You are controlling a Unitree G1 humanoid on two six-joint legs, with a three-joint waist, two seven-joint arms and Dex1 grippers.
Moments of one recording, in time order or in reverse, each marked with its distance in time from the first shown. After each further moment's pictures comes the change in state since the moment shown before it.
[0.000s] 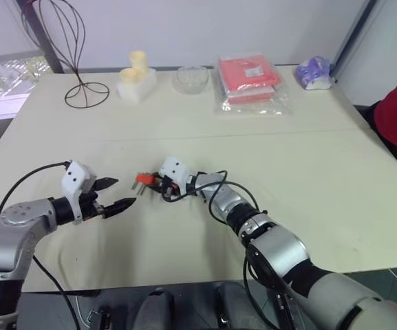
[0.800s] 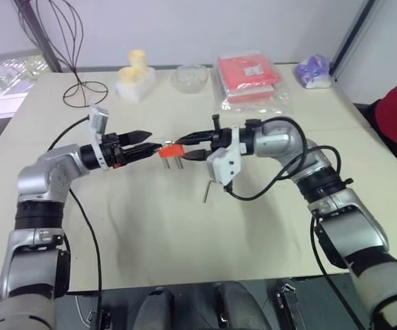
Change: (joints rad) left arm -0.622 -0.150 -0.099 0.509 -0.104 0.134 -0.291; right arm -0.041 -0.557 0.114 -0.681 -0.187 -0.552 0.152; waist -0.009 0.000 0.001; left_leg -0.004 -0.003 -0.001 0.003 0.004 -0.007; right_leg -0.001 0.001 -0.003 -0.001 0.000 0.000
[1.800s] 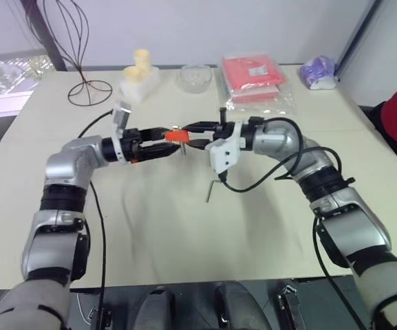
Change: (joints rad) left arm -0.151 -0.130 -0.061 0.186 0.096 -0.118 -0.131; right arm -0.007 -0.014 0.004 0.037 -0.106 0.084 -0.187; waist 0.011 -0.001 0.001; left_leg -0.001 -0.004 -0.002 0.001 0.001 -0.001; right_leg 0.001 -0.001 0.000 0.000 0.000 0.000
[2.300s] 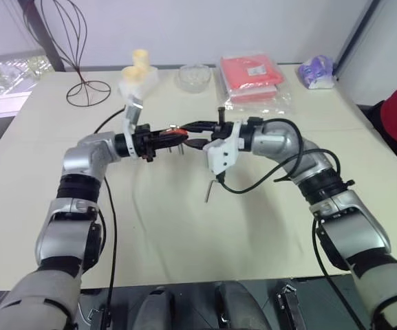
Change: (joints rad) left arm -0.076 -0.061 -0.006 0.118 0.034 -0.044 -0.053; right arm 0.030 0.000 -0.001 -0.048 0.011 0.044 -0.007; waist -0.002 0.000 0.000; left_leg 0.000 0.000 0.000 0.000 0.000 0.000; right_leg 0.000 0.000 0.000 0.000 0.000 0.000
